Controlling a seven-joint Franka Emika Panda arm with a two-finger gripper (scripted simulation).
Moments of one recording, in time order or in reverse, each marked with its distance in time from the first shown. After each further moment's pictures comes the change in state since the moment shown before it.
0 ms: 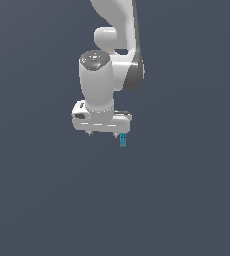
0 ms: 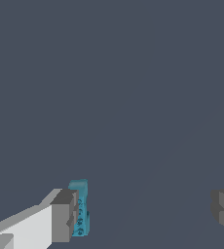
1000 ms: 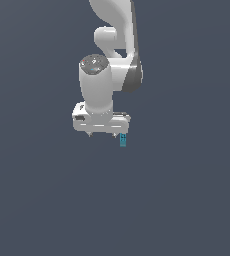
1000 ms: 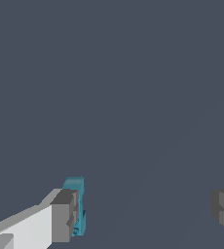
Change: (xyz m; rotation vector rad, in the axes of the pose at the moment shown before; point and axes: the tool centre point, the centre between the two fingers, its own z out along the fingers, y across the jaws) arm -0.007 0.003 0.011 0.001 -0.010 -0.017
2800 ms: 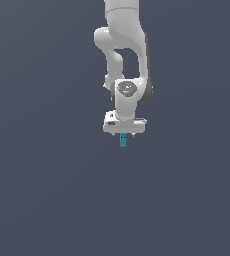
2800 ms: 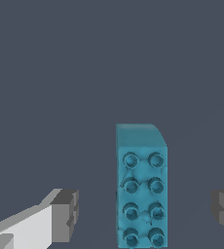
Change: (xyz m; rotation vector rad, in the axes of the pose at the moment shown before) arm -0.101 -0.087 0.122 0.003 -0.023 -0.051
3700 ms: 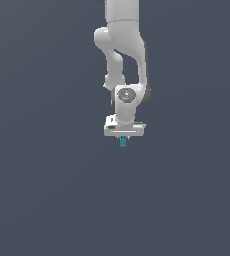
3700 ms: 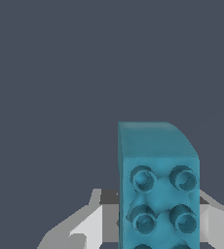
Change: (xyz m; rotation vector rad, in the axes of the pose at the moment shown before) arm -0.001 0.000 0.029 0.000 -0.001 0.000
